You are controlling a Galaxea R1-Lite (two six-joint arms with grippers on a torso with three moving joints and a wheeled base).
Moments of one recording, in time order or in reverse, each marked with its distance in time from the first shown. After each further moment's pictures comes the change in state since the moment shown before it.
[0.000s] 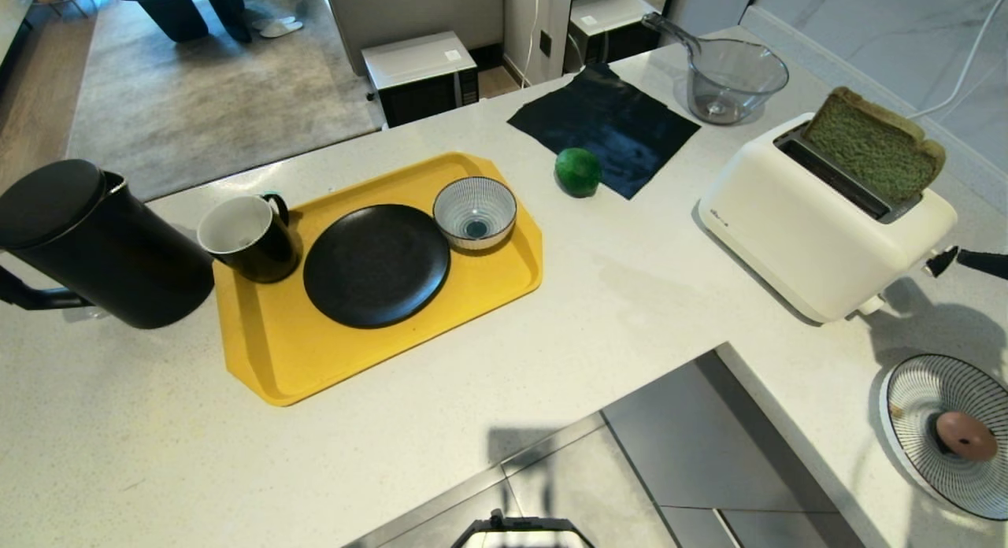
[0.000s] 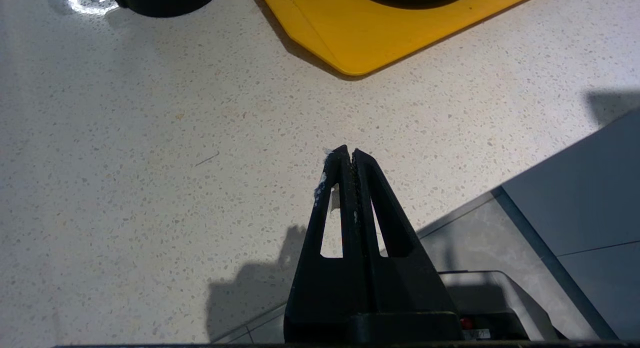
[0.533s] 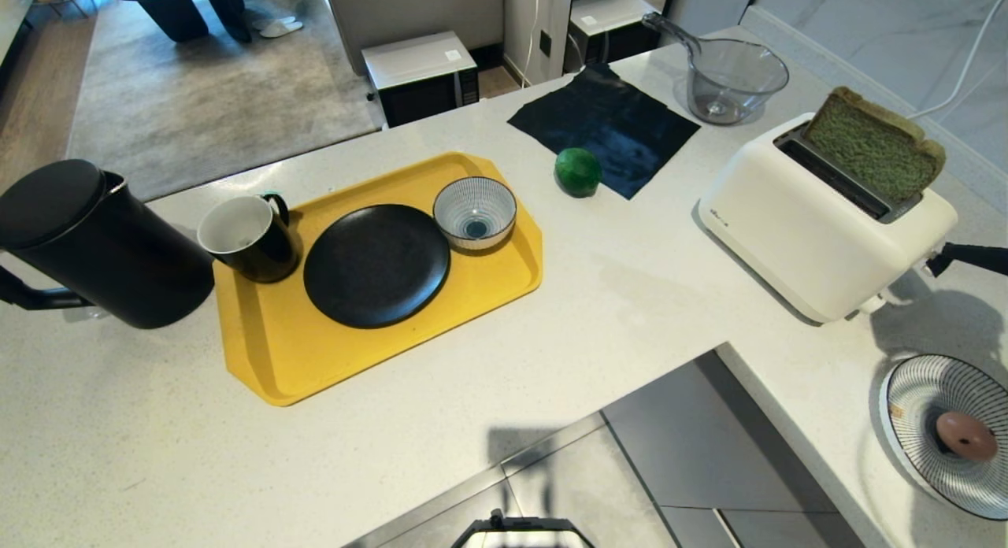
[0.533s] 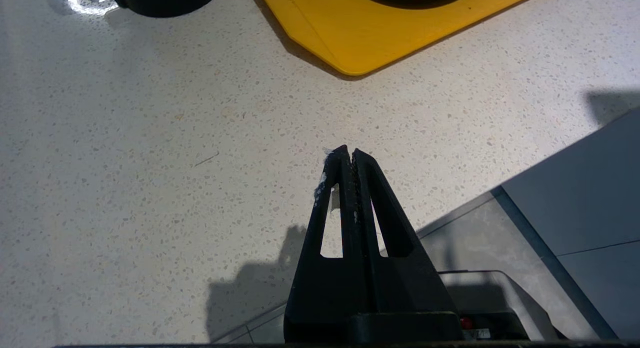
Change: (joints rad) left arm 0.000 0.000 0.000 0.000 0.000 0.000; right arm 0.011 0.100 -0.088 -0.002 0.000 0.000
